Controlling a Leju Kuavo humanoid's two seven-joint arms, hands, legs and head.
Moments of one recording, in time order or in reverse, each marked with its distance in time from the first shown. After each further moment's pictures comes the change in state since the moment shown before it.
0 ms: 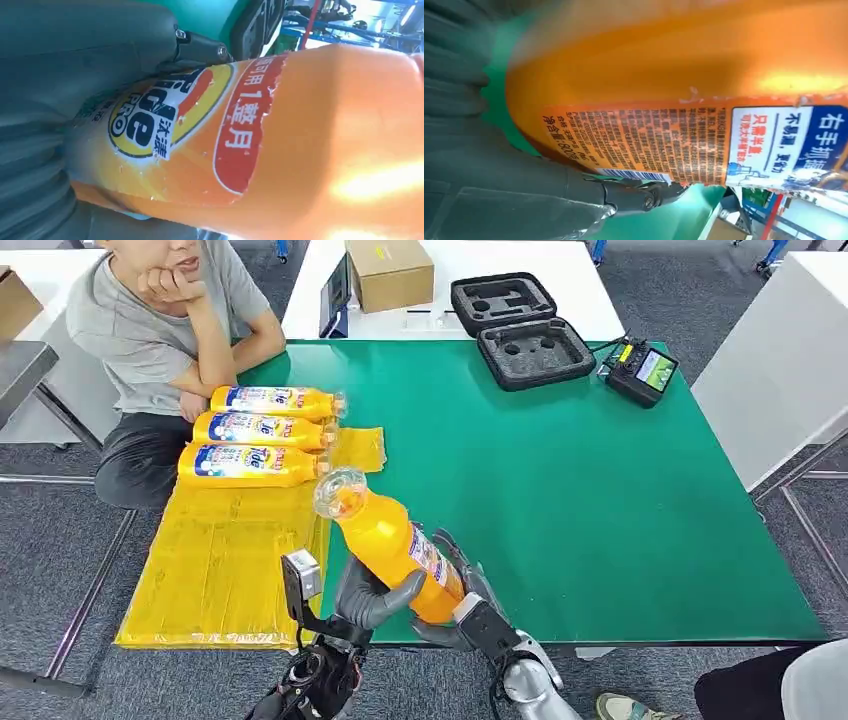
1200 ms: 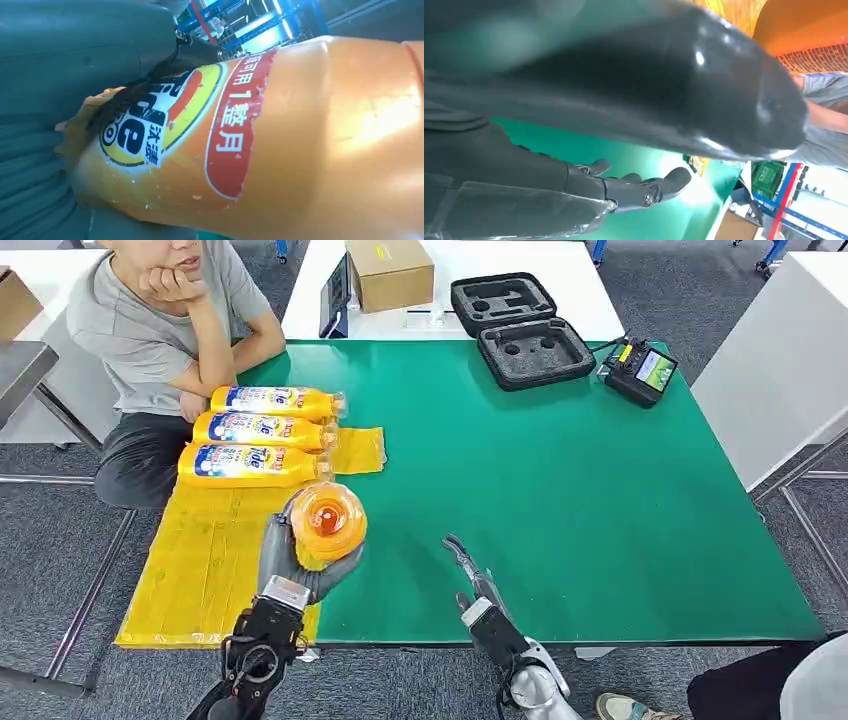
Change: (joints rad) left arm 0.032 0.146 0.108 -0.241 -0.641 0.510 -0.011; right arm 0.019 -0.019 -0.013 0.005 -0.054 -0.027 -0.018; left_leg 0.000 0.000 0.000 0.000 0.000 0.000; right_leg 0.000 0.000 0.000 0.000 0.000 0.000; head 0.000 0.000
